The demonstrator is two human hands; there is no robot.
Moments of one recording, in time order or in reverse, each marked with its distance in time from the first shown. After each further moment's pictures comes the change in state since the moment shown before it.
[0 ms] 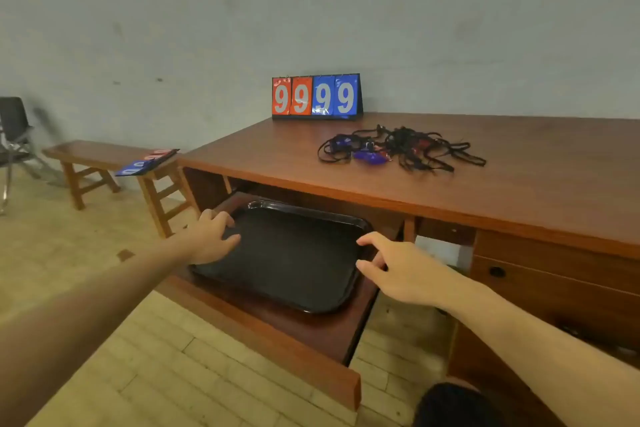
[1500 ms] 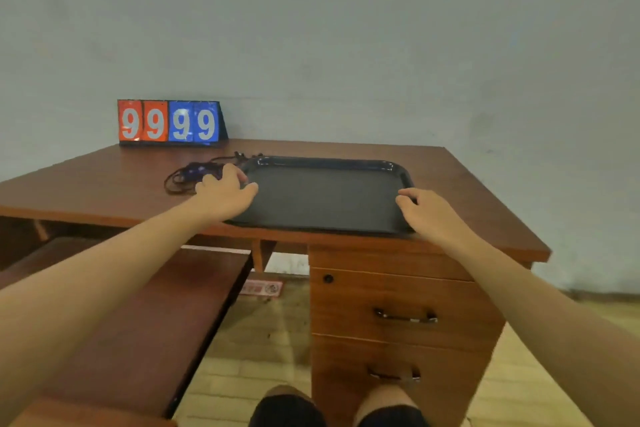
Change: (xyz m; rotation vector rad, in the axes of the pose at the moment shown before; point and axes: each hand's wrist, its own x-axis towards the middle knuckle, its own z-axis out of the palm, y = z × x) left_hand 0.013 0.315 -0.063 -0.465 0.160 0.239; right_hand -0.136 0.140 -0.199 -0.018 0.595 0.525
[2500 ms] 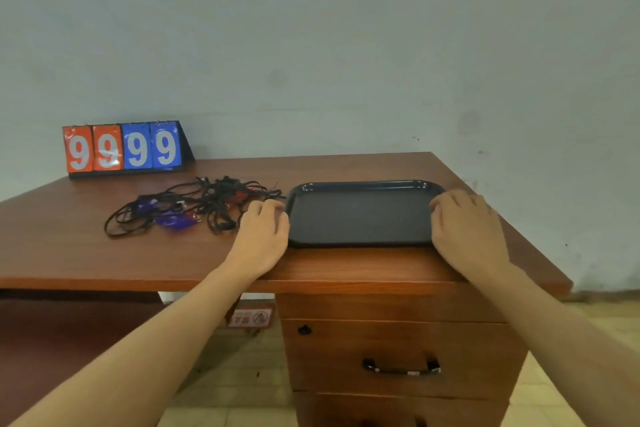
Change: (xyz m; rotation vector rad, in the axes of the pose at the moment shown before) left_hand 0.050 0.065 0.114 -0.135 0.067 0.341; right_hand 0.069 0.106 -0.008 -0.508 0.415 -0.094
